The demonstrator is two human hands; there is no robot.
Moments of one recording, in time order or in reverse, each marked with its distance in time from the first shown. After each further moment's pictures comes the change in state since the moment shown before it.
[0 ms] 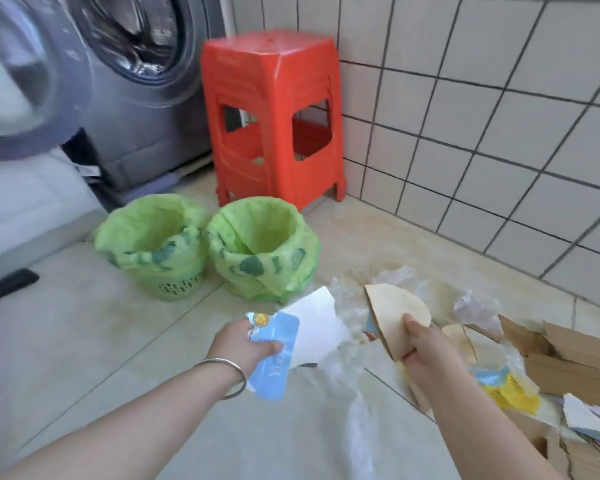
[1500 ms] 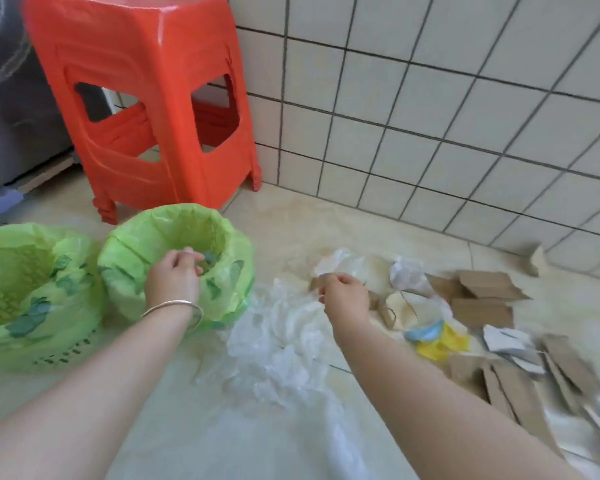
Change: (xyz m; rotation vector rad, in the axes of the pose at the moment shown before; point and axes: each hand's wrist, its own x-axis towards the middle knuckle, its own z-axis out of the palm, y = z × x) left_hand 0.167 0.061 -0.034 -0.250 0.267 0.313; right_hand 0.028 0.007 0.126 -0.380 0.265 -0.282
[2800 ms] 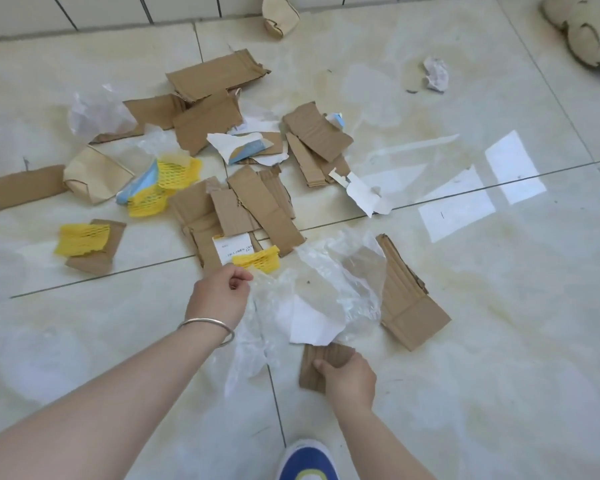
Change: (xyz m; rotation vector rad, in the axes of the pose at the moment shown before) left_hand -0.425 -0.091 0.353 0.679 -0.965 0.074; right_hand -0.063 0.373 -0.428 -0.221 0.363 0.855
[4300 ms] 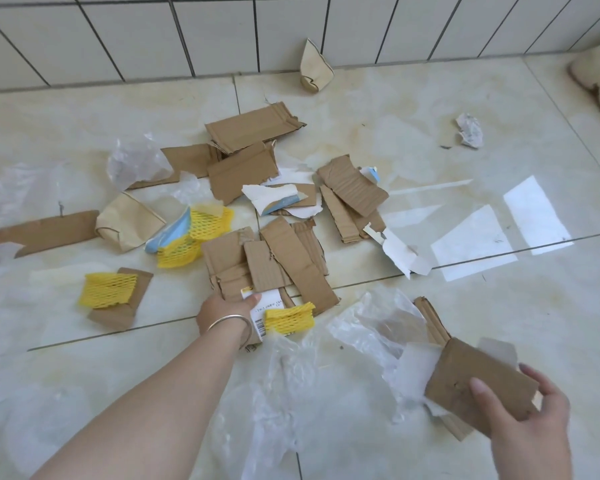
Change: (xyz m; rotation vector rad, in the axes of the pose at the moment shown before) left_hand 0.102 -0.005 -0.006 -0.183 0.182 -0.454; right_hand -0.008 -0.048 -0.120 0.538 0.414 -0.303
